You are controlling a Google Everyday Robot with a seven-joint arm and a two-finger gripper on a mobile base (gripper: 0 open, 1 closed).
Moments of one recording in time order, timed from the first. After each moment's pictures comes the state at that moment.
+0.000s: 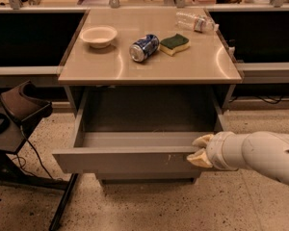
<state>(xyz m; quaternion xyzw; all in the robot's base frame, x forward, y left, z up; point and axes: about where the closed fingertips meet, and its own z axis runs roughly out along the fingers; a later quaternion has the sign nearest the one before) 0.494 -0.176 0.670 -0.47 0.82 0.01 0.34</state>
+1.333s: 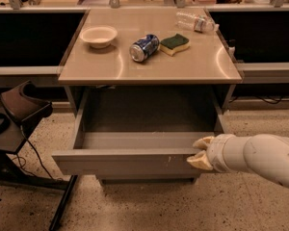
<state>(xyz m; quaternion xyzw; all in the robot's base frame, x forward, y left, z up) 0.487 -0.174 0.670 -0.46 0.82 0.02 0.35</state>
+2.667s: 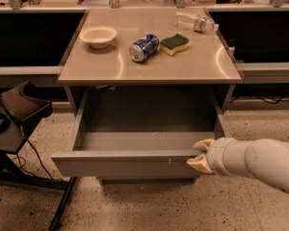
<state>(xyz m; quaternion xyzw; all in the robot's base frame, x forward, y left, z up) 0.476 -0.170 0.669 -0.46 0.82 0.03 0.35</state>
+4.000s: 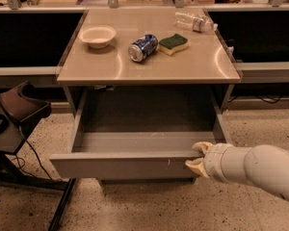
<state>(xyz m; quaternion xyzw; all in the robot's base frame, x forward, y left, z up) 0.460 -0.157 0.666 -0.46 0.81 0.05 0.35</state>
